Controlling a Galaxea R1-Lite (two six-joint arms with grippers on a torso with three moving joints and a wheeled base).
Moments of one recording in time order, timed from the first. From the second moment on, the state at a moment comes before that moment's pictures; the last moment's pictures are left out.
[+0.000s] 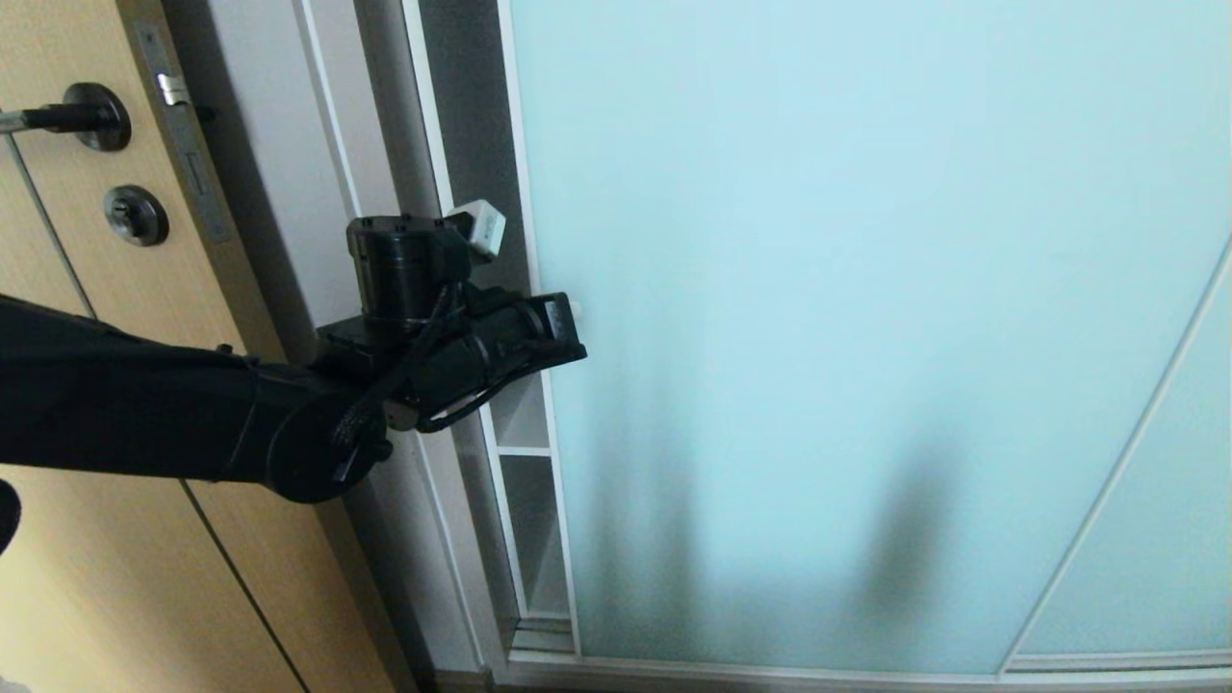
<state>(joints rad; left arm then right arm) -0.45 1.89 -1.14 -0.69 -0.01 -0.30 -0.01 0.00 0.00 0.00 0.00 -0.02</state>
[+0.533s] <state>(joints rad) -0.42 1.95 -1.21 -0.69 -0.01 -0.30 -0.01 0.00 0.00 0.00 0.00 -0.02</state>
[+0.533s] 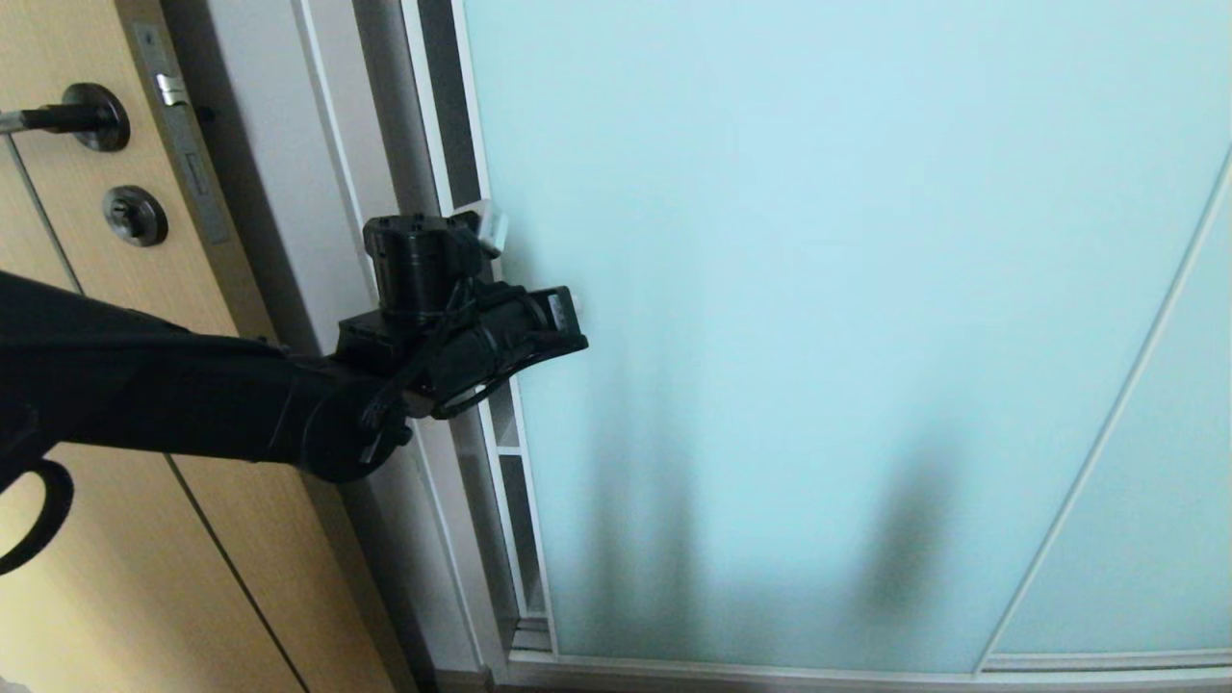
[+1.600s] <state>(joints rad) -0.28 2.07 -1.28 -0.70 0.01 -0.29 -0.01 0.00 0.00 0.00 0.00 -0.02</state>
